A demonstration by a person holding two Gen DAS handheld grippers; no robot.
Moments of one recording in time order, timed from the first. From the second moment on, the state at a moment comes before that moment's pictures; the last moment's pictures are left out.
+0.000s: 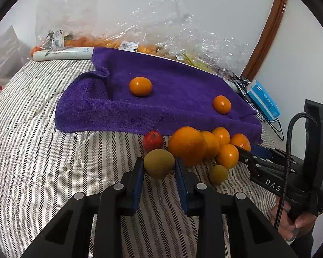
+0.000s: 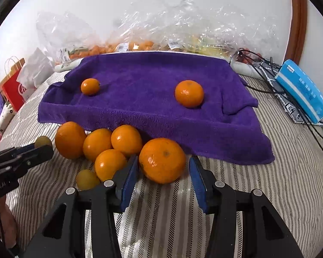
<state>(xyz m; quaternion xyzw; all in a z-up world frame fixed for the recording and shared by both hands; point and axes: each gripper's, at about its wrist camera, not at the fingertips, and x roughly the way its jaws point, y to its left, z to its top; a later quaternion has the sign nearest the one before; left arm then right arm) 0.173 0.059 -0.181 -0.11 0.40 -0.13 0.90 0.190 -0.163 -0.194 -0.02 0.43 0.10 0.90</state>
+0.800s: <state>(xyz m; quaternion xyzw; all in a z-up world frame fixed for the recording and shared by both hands) 0.168 0.060 -0.177 -0.11 0.39 -0.12 0.91 0.122 -0.200 -0.186 0.02 0.42 0.09 0.91</state>
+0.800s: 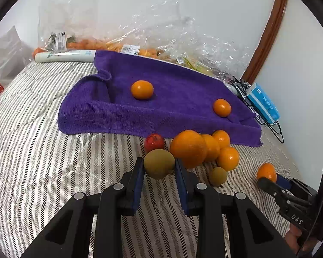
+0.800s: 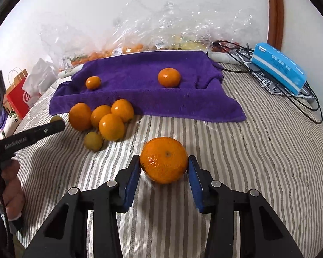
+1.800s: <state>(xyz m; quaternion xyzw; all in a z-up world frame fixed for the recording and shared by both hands) 0.160 0.060 -0.170 -0.10 0.36 -0.11 0.92 0.079 -0.199 -0.141 0.05 0.38 0.07 0.92</state>
